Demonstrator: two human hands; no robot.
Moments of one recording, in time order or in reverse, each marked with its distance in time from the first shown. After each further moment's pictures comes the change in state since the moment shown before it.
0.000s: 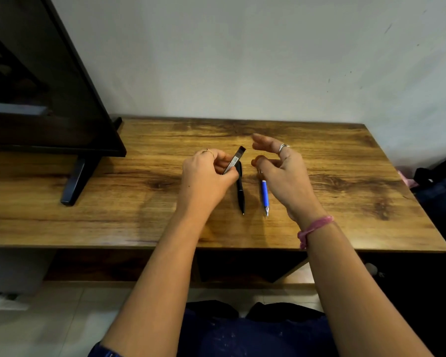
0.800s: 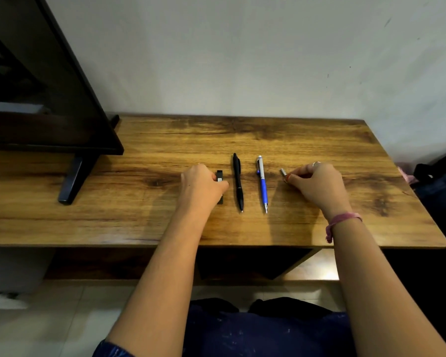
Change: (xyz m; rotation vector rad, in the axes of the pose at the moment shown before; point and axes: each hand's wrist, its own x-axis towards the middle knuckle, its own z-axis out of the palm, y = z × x) left_hand 0.002 -0.017 0.015 0.211 -0.202 -0.366; right_hand 0.012 0.042 -0.056 -0.528 0.069 0.332
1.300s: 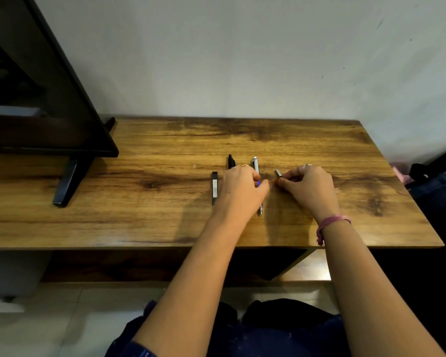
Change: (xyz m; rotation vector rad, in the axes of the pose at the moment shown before) left_hand -0.030 0.050 0.031 -0.072 -0.026 0.309; right_hand 0.006 0.010 0.011 -0.058 0.069 -0.065
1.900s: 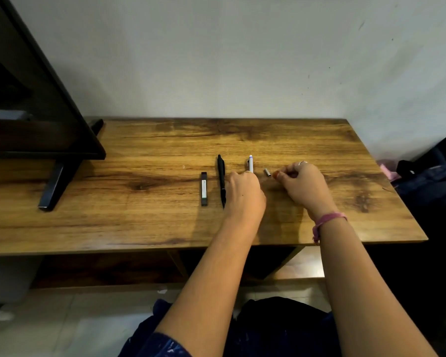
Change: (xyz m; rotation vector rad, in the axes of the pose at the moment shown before) left_hand 0.007 0.016 0.036 0.223 -0.043 -0.122; right_hand -0.004 -0.002 -0.012 0.102 -0.069 0.011
